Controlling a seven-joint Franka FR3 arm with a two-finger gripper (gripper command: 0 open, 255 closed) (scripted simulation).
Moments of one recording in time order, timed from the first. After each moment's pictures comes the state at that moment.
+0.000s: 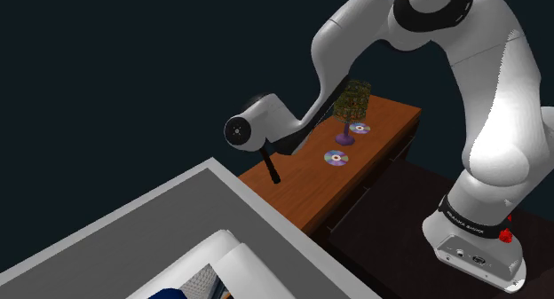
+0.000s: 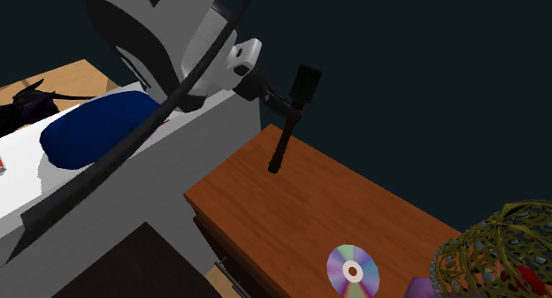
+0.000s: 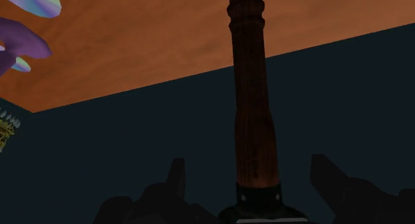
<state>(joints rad) -0.28 0.71 0.85 -1.93 -1.60 1.87 1.92</state>
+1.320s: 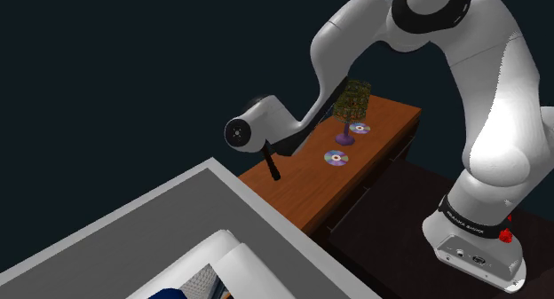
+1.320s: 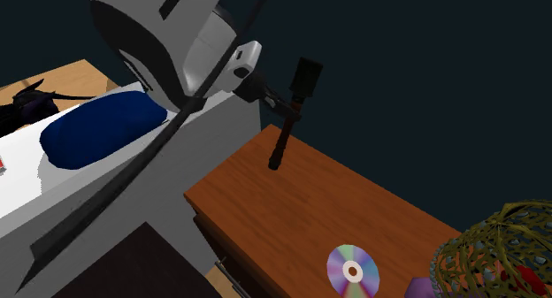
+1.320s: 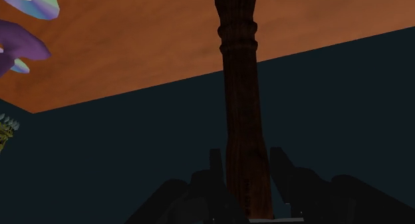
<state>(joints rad) -0.27 0.72 0.84 -1.93 -1.61 1.87 1.92</state>
